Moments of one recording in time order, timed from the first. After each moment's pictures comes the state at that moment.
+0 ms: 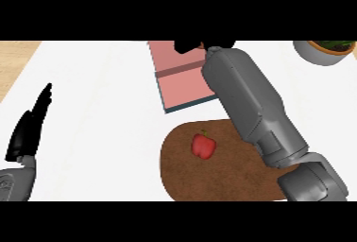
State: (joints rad) left arm -0.17 0.34 0.14 -1.33 -0.26 0.08 0.06; right arm -1.28 0.00 -0.05 -0.49 0.90 -0.43 0.53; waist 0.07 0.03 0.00
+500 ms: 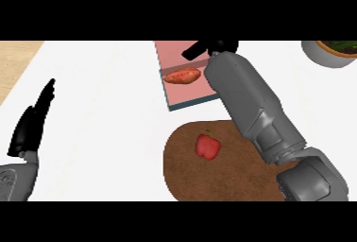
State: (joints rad) left arm -0.20 0.33 0.14 -1.33 -0.26 0.07 0.06; right arm -1.32 0.00 -0.18 -0.31 0.79 -0.54 0.46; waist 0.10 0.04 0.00
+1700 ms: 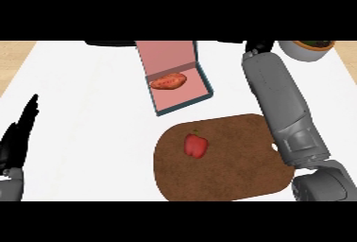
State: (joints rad) left arm -0.10 0.35 0.20 -1.32 -0.24 0.07 0.02; right arm -1.17 -0.07 -0.38 -0.50 0.50 -0.70 -0.01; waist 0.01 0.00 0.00
